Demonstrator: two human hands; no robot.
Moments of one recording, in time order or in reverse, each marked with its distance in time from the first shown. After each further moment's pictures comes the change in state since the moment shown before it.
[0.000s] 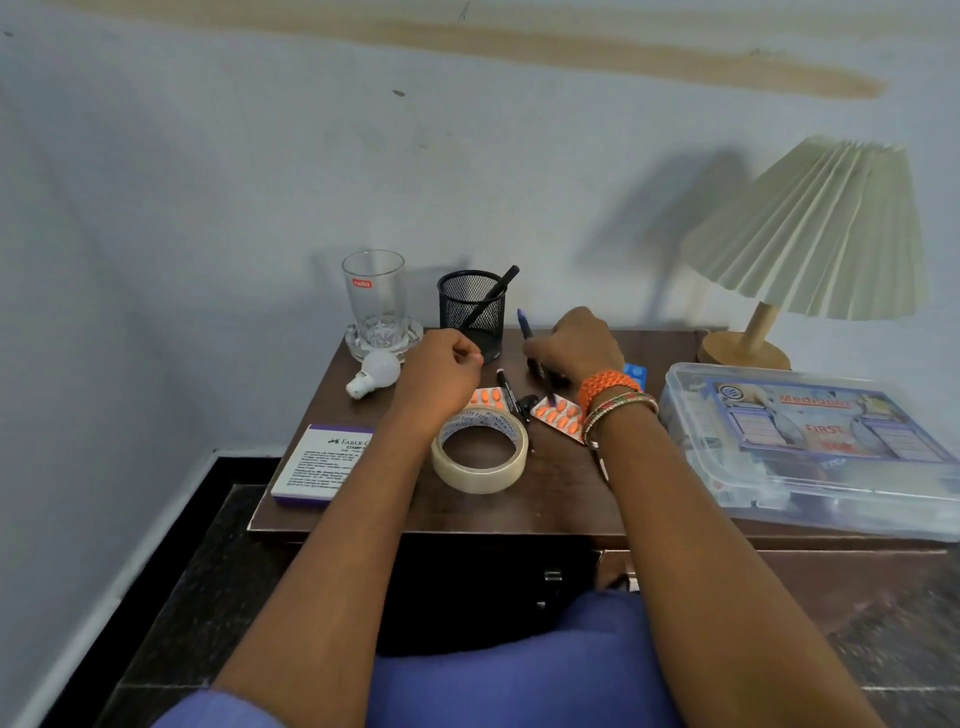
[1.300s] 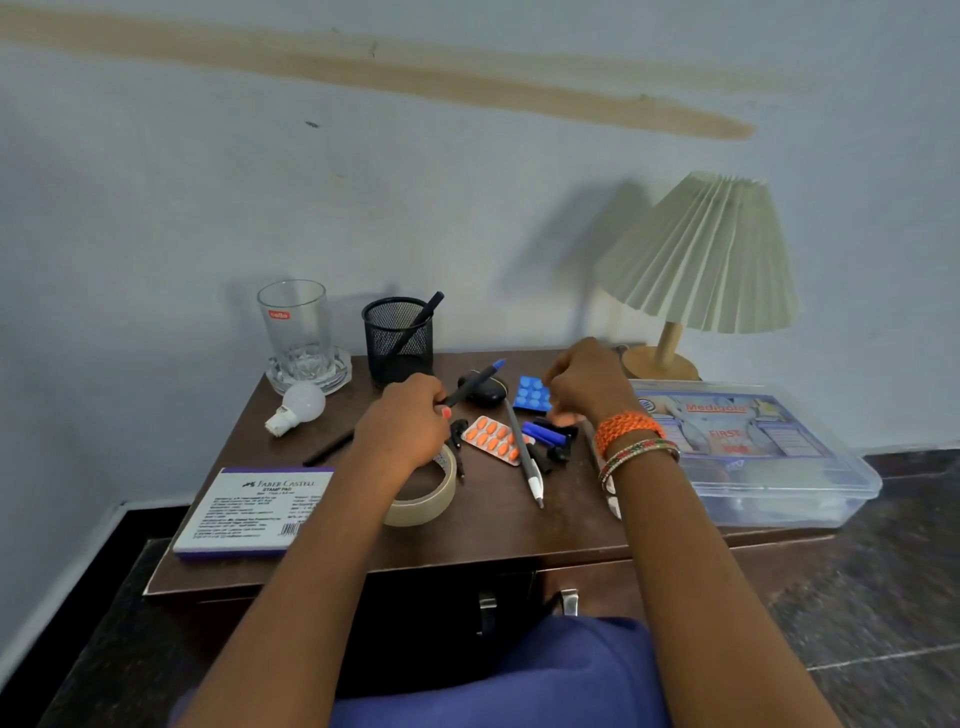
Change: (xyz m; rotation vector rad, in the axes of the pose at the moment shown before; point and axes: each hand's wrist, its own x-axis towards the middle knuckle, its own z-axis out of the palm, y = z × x) left_hand -0.014 0.024 0.022 0.227 -0.252 0.027; right_hand -0.005 0.064 -0.046 0.042 0.044 0.075
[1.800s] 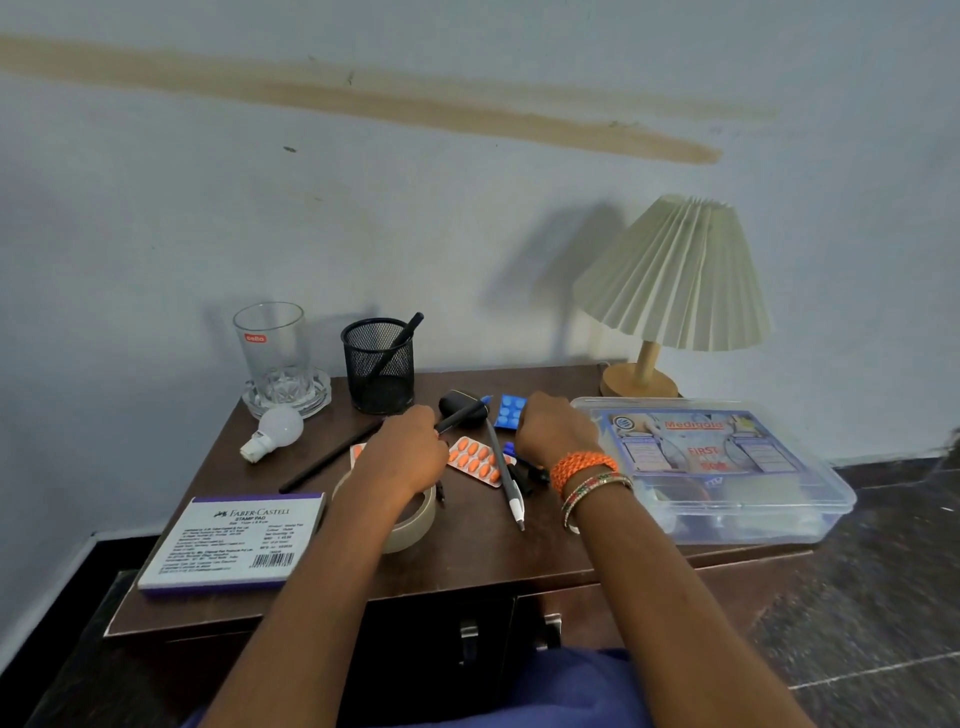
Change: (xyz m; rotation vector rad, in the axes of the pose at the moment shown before) left_hand -0.002 0.021 0.007 0.076 -0.094 -0.053; right_hand -0.027 -0.004 0.012 -0.385 -0.084 -0.022
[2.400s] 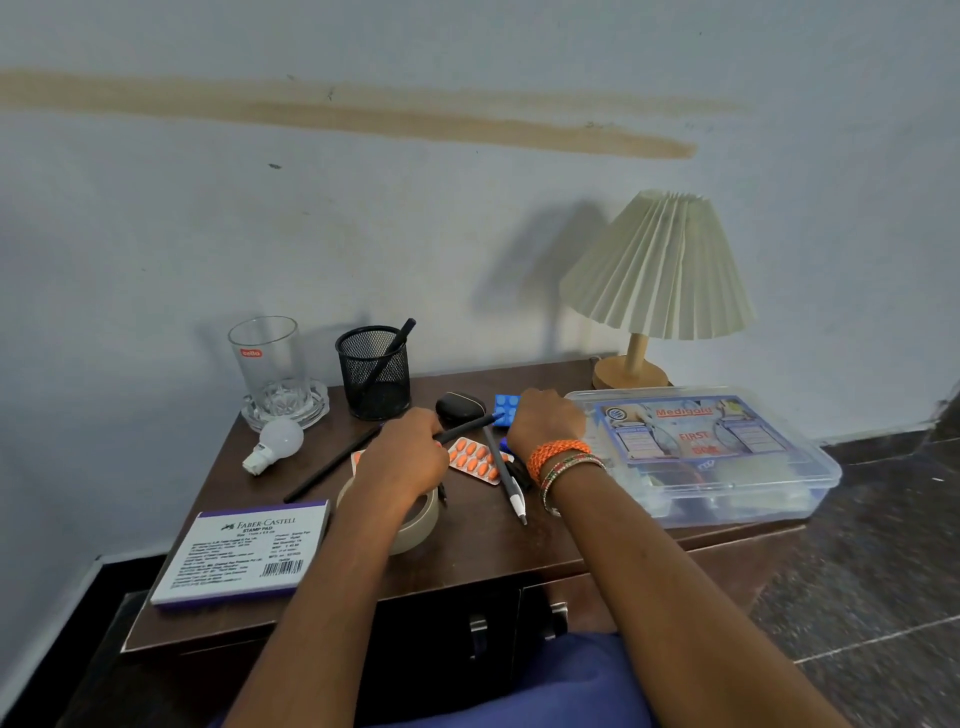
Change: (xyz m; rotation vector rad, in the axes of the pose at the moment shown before) left_hand -0.006 0.001 -0.003 -0.003 0.003 0.030; right_hand -0.004 -0.008 -0.001 -0.136 0.072 0.019
